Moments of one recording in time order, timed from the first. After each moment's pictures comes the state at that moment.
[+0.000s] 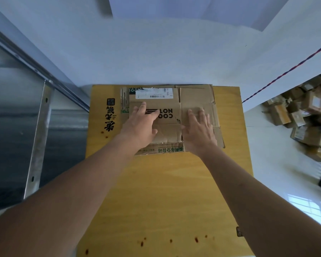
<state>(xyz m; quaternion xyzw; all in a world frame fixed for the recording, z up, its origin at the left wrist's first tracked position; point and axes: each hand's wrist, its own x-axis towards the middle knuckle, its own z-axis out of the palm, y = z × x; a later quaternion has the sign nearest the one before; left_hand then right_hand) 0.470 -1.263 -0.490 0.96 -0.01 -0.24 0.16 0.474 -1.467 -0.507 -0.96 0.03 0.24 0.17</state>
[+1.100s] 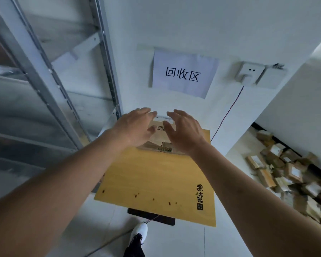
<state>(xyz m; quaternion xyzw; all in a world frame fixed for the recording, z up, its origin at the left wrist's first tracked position) 0.220 -1.310 -0.184 1.00 -0.02 0.00 0.09 0.267 -1.492 -0.192 -0.95 -0.25 0.01 0.20</state>
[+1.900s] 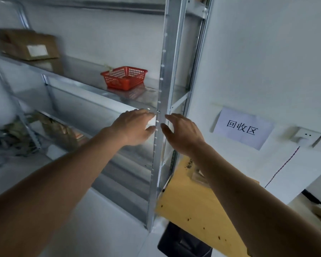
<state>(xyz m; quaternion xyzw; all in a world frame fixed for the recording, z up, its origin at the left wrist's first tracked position) -0.031 -1.138 -0.031 0.98 0.12 0.13 0.04 0.073 -1.300 -0.041 -0.88 -0.44 -0.09 0.19</state>
